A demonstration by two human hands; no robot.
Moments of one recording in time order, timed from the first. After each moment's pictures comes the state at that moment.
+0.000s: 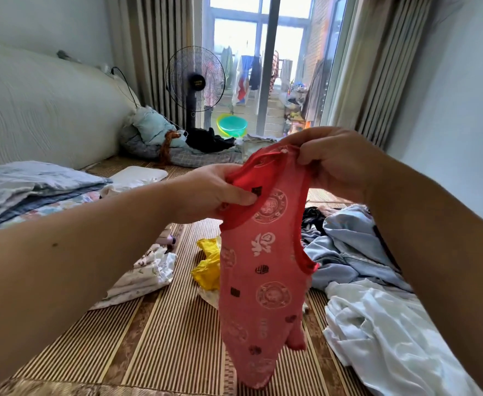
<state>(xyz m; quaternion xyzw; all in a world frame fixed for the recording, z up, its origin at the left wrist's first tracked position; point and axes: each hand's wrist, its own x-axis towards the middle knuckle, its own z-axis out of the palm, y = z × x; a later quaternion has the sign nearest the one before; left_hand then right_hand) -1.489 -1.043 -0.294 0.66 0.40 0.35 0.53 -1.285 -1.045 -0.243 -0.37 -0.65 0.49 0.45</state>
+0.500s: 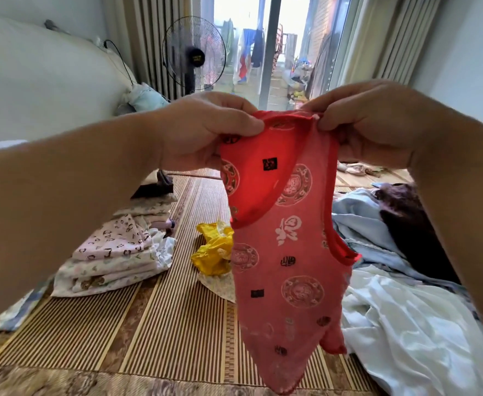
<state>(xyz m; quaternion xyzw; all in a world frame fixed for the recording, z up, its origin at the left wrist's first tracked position) -1.500 -1.036 -0.252 0.70 0.33 0.38 0.50 -1.269 -1.040 -0.224 -0.39 -0.67 0.48 0.42</state>
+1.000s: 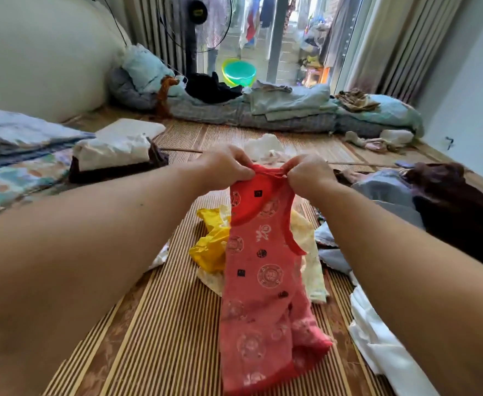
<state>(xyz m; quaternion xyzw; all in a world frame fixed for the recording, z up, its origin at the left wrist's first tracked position) -1.488 -0.886 -0.381 0.67 0.59 0.33 0.29 -1.309 -0.866 -0.391 -0.65 -0.67 0.18 0.30</state>
